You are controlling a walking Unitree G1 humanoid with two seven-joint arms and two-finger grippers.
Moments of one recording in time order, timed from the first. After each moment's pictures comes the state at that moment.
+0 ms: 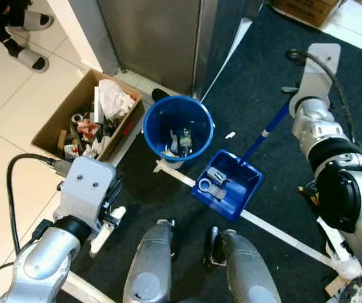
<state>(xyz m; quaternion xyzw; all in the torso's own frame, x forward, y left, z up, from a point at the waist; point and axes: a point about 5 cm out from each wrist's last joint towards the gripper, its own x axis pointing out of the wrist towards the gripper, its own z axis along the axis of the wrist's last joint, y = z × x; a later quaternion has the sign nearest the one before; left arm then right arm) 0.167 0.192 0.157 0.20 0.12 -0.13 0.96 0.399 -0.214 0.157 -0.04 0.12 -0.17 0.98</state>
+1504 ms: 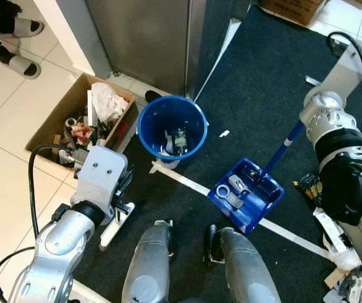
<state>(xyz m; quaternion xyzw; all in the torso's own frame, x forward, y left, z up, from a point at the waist) 0.192 0.183 0.146 0.19 0.11 -0.16 0.96 0.401 -0.212 0.172 0.12 0.14 -0.28 0.94</state>
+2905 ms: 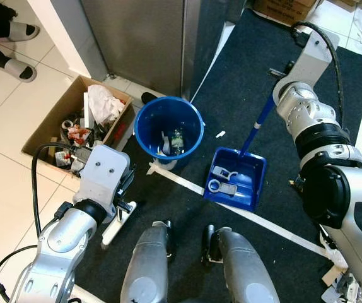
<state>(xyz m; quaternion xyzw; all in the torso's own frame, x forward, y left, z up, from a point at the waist) 0.194 0.182 0.144 0.19 0.11 -0.16 0.96 0.411 -0.165 0.181 0.14 0.15 -0.12 0.97</state>
